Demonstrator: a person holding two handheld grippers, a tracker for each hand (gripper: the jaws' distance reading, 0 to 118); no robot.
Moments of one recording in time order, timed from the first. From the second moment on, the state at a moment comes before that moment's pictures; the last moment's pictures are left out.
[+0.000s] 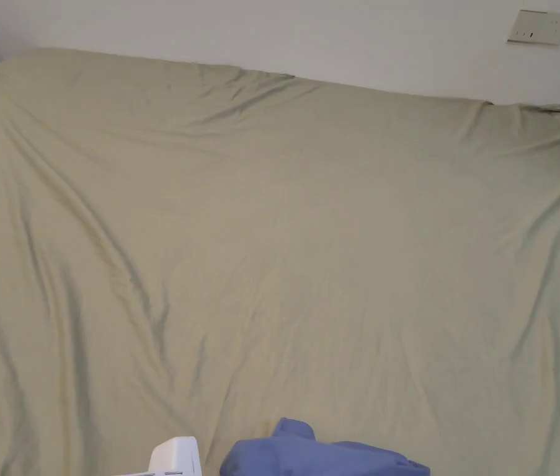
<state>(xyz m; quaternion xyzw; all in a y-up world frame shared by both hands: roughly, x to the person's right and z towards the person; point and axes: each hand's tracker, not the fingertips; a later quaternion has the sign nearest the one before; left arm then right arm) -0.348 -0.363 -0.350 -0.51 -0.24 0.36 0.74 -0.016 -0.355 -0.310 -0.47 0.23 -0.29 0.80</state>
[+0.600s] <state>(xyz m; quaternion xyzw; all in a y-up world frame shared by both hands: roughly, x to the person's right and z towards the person) -0.601 -0.275 -0.377 -0.53 -0.06 0.19 0.83 -0.051 -0.290 -0.323 -0.42 0.19 -0.26 0.84</state>
